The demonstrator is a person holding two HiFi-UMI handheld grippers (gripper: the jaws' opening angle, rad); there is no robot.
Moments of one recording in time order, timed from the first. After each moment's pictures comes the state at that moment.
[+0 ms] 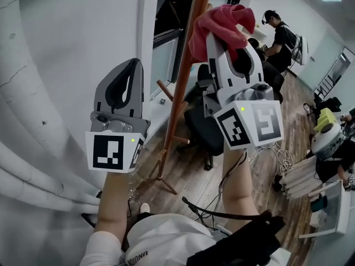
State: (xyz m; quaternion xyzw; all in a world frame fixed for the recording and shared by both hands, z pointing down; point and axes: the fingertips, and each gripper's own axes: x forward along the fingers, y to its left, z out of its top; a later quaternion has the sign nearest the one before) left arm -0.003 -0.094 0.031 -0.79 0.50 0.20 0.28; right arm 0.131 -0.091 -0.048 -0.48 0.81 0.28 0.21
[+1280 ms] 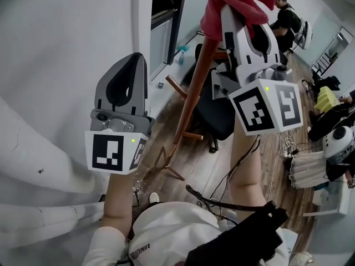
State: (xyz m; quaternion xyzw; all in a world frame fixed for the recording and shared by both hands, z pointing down) left arm -0.035 -0.171 0.063 -0.84 0.45 0.21 0.22; right arm 0.106 -0.166 -0.048 -0.52 0.79 0.26 0.21
